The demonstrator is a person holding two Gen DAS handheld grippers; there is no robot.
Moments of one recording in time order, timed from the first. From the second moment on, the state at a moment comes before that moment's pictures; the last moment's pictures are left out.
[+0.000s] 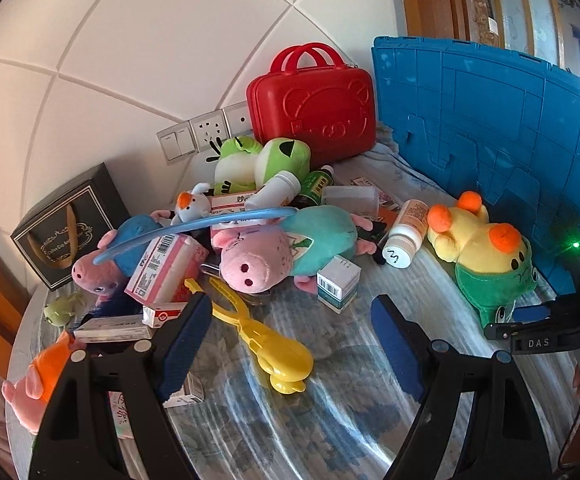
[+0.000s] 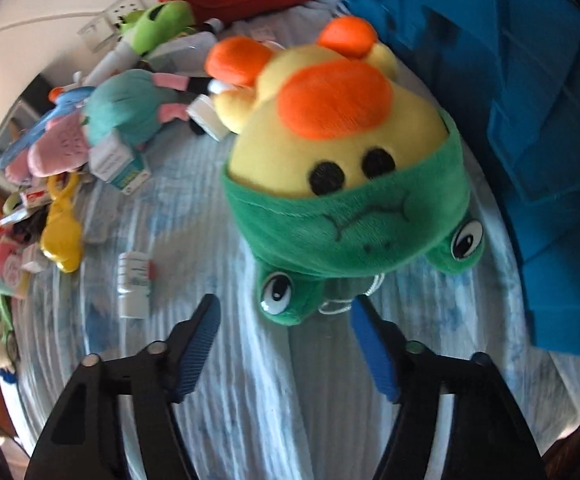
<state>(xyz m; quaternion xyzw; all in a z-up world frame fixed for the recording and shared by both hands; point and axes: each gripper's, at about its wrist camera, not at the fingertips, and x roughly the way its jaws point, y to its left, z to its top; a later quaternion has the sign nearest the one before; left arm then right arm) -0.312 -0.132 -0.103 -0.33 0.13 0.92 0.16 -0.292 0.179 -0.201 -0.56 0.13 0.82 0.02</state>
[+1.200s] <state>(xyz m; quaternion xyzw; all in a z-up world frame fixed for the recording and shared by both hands) -0.429 -0.128 -0.168 -0.34 0.23 0.88 0.25 -0.324 0.171 -0.219 -0.56 0.13 0.82 0.03</state>
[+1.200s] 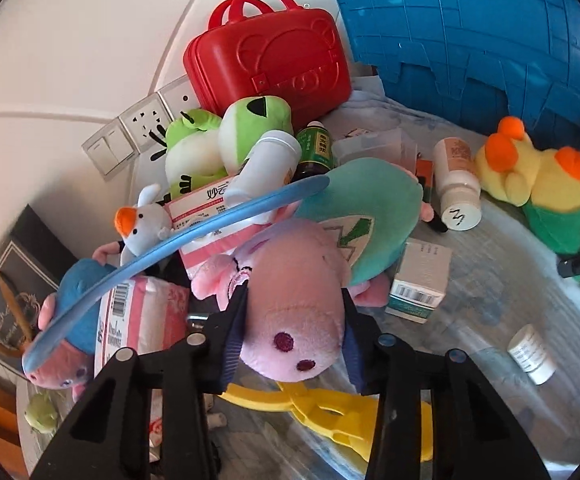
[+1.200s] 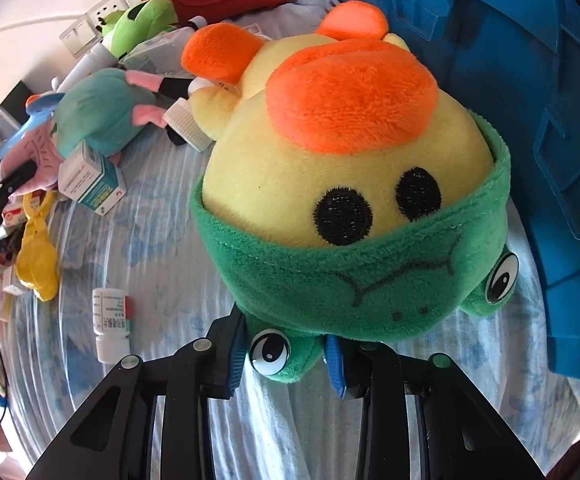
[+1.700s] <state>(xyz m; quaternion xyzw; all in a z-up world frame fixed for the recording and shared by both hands) -0.362 -0.129 -0.147 -0.35 0.18 0.88 0.26 -0.330 0.153 -0.180 -0.54 0.12 0.84 0.00</state>
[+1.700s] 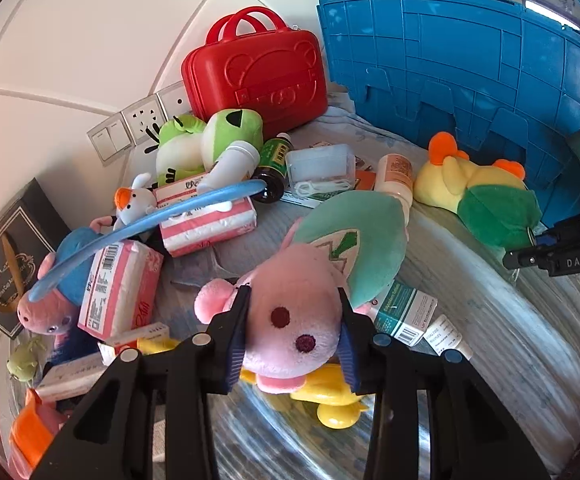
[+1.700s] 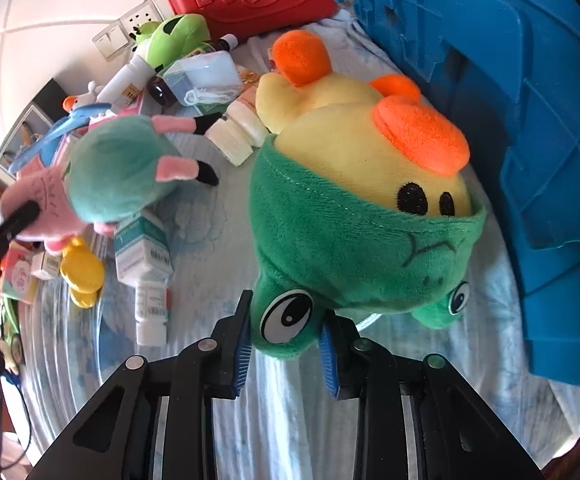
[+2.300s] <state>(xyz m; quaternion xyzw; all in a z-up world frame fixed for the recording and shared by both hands) -0.360 -0.126 -0.154 -0.37 0.16 0.88 0.26 -0.317 0.171 -0.189 -0.53 0.18 0.83 0.00</state>
